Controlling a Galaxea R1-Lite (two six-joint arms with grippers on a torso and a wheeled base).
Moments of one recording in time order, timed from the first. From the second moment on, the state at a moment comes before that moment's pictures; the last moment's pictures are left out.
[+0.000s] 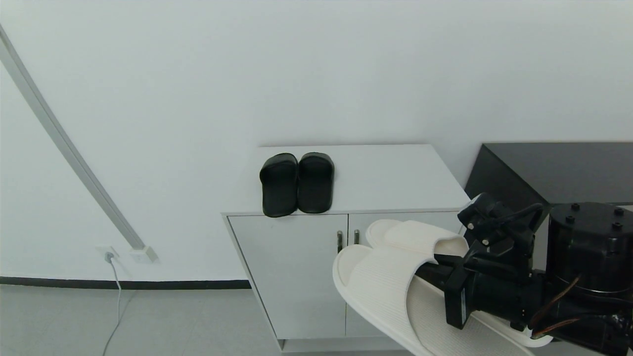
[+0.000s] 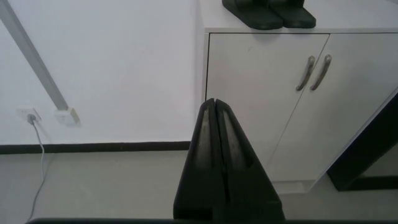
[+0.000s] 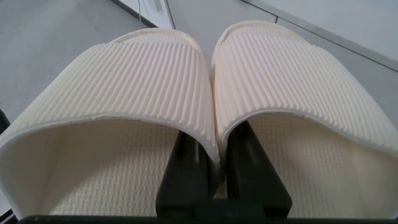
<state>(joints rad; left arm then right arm) 0.00 0.00 0.00 0.00 0.00 -0.01 0.75 1.53 -0.54 -0.75 0.08 0.02</state>
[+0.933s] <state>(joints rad) 0.00 0.00 0.00 0.00 0.01 -0.01 0.75 1.53 -0.50 -0.75 0.08 0.02</state>
